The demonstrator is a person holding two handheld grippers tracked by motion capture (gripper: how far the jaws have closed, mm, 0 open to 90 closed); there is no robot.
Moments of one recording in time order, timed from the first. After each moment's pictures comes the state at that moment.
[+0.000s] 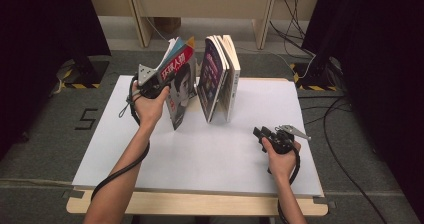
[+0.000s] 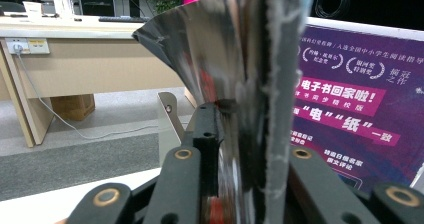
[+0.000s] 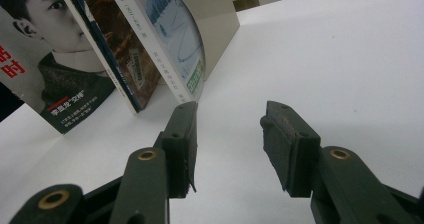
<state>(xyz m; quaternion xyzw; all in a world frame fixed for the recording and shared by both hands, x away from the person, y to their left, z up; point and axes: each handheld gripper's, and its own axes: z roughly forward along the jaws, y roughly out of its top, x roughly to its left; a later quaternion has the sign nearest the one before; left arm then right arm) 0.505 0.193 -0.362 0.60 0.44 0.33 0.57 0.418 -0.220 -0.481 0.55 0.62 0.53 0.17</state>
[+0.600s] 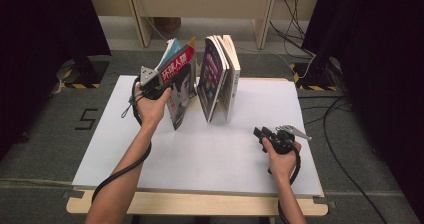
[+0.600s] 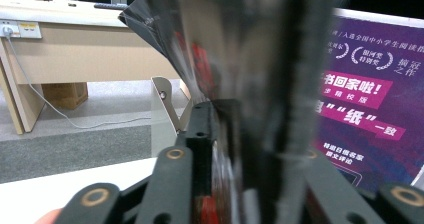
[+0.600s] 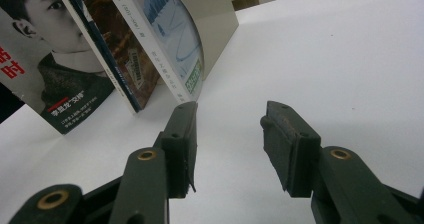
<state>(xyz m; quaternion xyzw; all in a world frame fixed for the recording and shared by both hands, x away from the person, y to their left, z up) 0.510 0.191 -0.371 0.60 0.45 0.32 0.57 0.418 -0.222 -0.482 0.55 0.62 0.53 0.16</state>
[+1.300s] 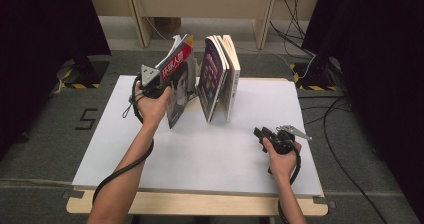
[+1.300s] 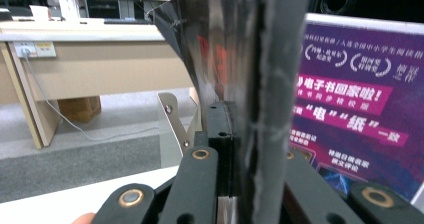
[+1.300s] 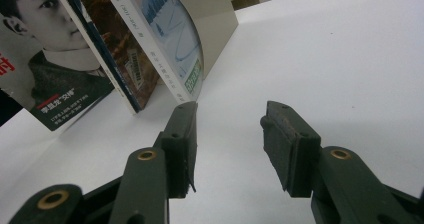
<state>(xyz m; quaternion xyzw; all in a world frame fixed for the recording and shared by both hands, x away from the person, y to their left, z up) 0.507 0.186 -0.363 0.60 0.44 0.35 0.57 0.418 -0.223 -0.484 0.56 0.62 0.54 0.16</state>
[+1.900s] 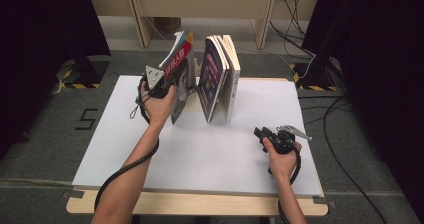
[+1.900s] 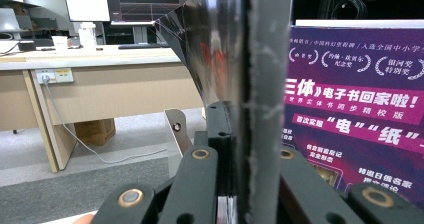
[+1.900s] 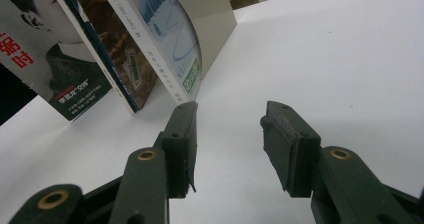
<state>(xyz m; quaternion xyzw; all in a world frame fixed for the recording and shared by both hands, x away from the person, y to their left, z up) 0.521 0.177 -0.379 0.58 0.42 0.39 0.57 0.419 -0.224 -0.485 0.56 0.62 0.54 0.16</state>
